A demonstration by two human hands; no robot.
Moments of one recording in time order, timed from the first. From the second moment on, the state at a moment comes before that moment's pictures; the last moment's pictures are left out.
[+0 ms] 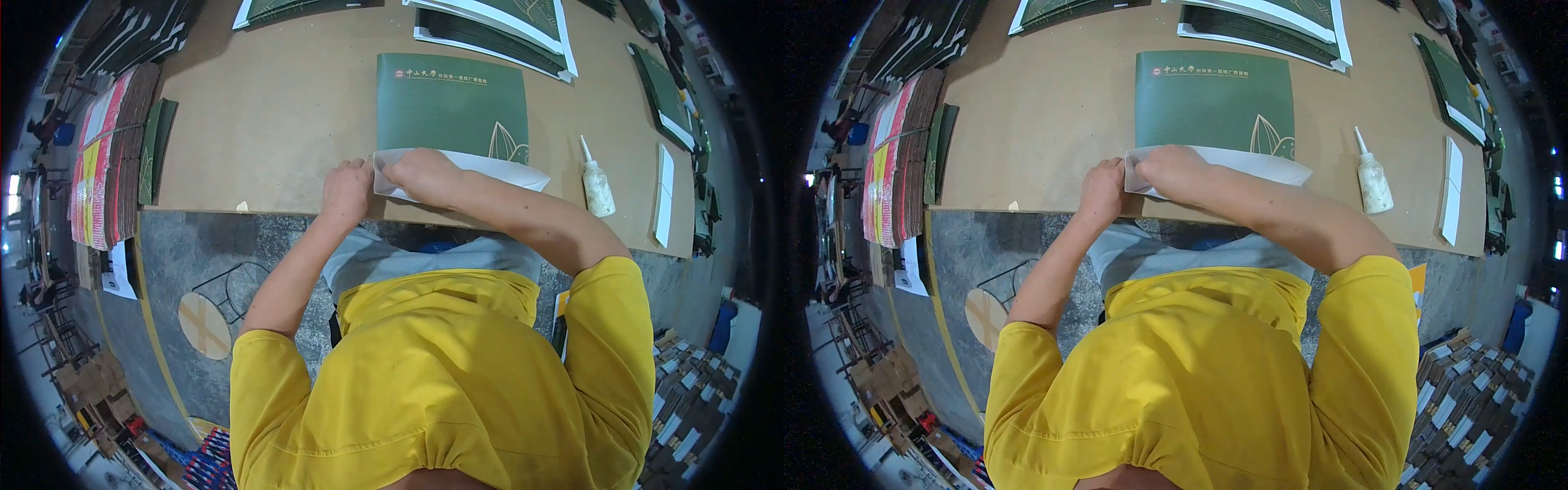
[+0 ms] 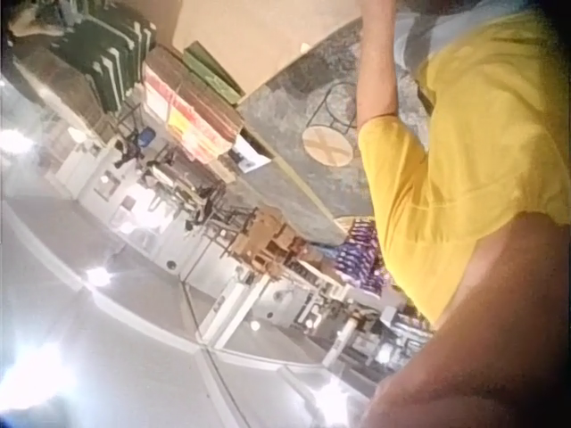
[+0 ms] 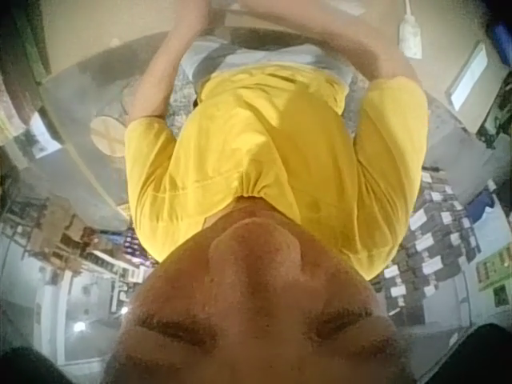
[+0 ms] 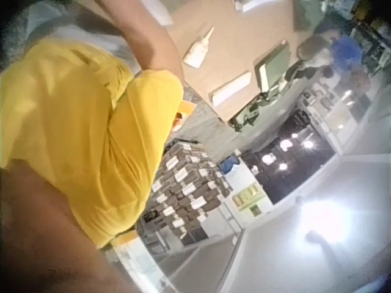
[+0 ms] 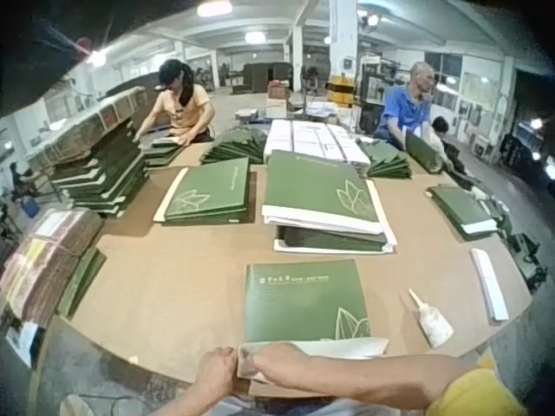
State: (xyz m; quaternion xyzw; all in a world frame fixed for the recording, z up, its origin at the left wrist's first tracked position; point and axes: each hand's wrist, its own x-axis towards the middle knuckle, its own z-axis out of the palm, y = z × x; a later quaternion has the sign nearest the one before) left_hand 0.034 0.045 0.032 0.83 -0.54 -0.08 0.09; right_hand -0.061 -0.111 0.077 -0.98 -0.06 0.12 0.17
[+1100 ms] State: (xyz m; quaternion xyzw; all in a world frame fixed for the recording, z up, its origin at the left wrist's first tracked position) left_hand 0.013 0.033 0.060 0.85 -0.47 -0.10 0.21; right_hand -0.250 -0.187 0.091 -0.62 0.45 -0.12 0.64
